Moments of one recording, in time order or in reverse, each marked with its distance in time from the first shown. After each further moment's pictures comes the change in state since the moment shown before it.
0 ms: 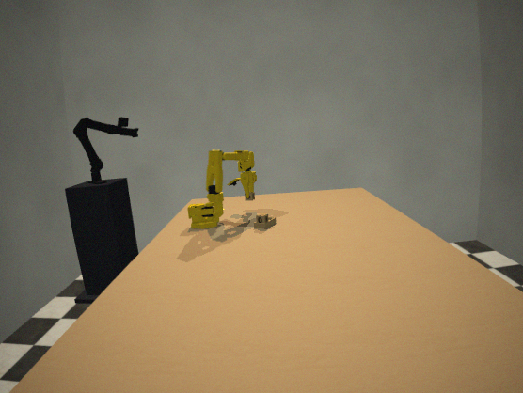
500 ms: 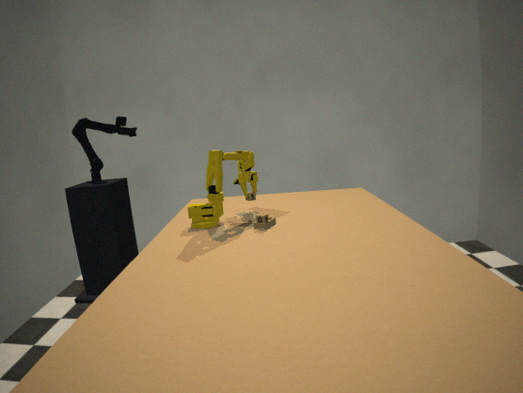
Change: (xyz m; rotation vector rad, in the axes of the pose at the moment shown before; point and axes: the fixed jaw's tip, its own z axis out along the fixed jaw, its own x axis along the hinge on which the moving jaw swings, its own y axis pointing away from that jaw) arm -0.004 -0.001 0.000 -0.001 0.000 0.583
